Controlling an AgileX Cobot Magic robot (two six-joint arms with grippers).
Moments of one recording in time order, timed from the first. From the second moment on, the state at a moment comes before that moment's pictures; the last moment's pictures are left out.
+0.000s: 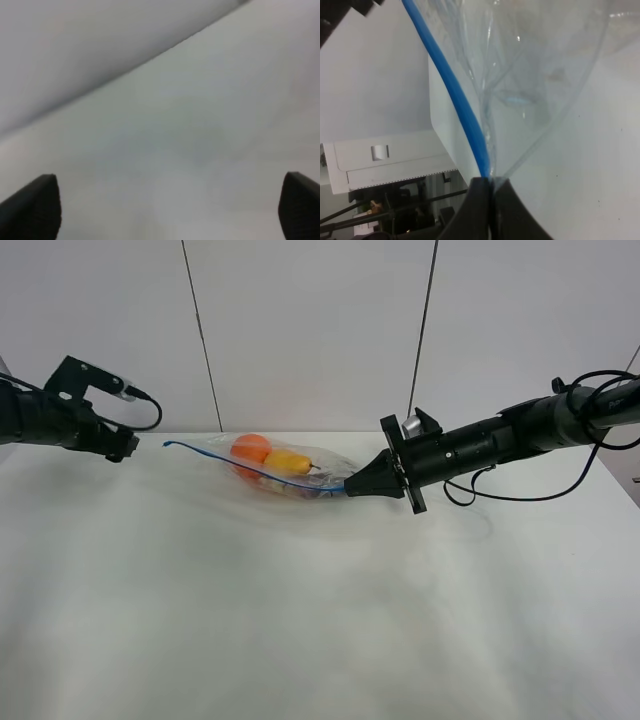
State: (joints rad) left arm 0.14 1.92 -1.16 -1.73 -0.02 2.12; right arm 0.08 2.20 -1.36 1.31 1.20 -0.80
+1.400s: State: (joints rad) left arm 0.14 1.76 -1.31 -0.45 0.84 0.41; right arm 0.08 2.20 -1.36 1.31 1.20 -0.79
